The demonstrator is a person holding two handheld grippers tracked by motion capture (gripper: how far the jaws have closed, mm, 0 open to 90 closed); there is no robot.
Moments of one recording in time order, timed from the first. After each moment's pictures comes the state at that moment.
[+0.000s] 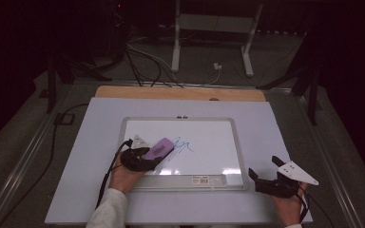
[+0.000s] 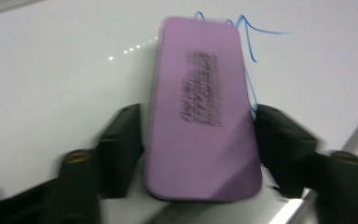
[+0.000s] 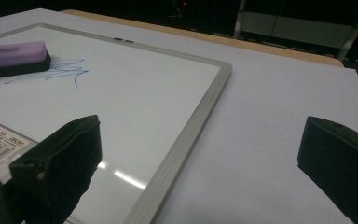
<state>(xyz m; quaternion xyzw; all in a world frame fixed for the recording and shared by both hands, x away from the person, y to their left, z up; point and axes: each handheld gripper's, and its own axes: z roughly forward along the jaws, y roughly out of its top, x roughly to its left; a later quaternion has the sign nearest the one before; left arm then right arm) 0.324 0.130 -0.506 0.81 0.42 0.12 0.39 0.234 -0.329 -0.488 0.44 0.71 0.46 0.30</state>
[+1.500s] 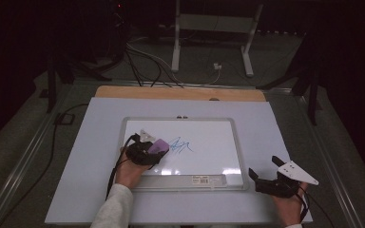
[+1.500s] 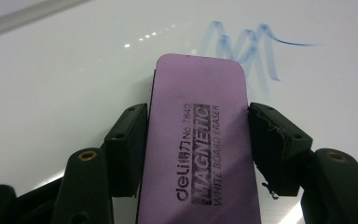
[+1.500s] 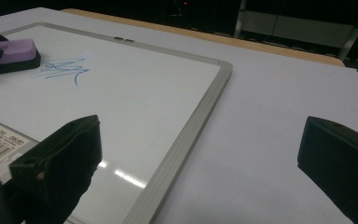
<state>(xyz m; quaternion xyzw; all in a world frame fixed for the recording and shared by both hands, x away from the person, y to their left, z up) 0.342 0.116 -0.500 0.82 0.44 0.14 0.34 0.234 -0.330 -0.488 0.44 0.71 0.46 0.30</state>
